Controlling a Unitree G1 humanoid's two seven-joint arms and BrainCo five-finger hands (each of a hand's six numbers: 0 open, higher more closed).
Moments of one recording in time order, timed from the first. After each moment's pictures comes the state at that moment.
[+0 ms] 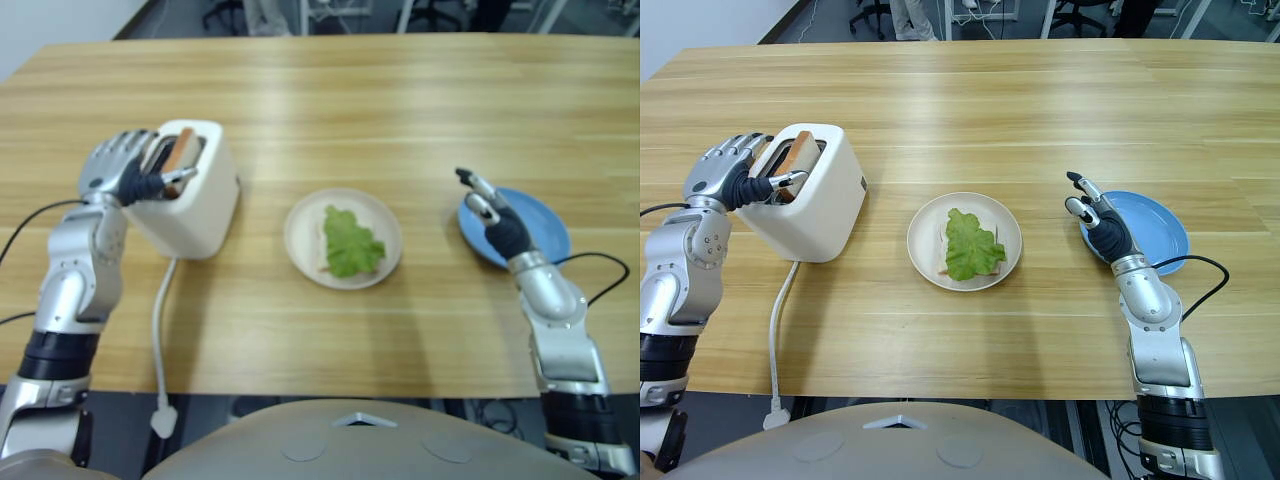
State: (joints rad) left arm -0.14 0.70 0.03 -0.16 0.85 0.26 -0.24; right arm 0.13 -0.43 -0.19 -0.21 -0.12 -0.03 0.23
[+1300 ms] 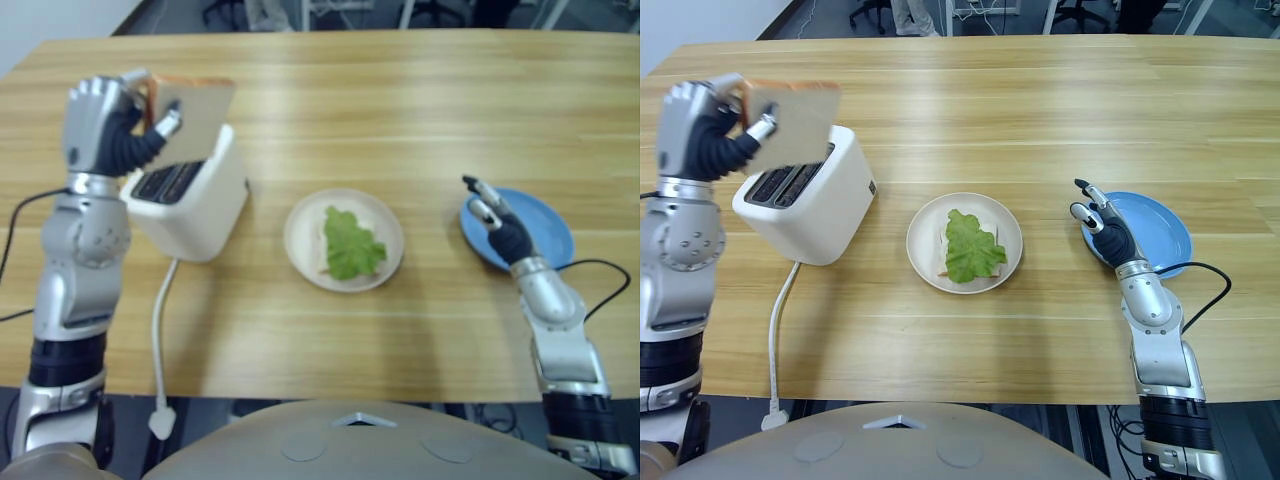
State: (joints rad) left arm -0.18 0.57 0.25 -0.46 0.55 -0.04 0.09; right arm 0.14 -0.44 -0.19 -0.13 -0.15 -0.07 0.19
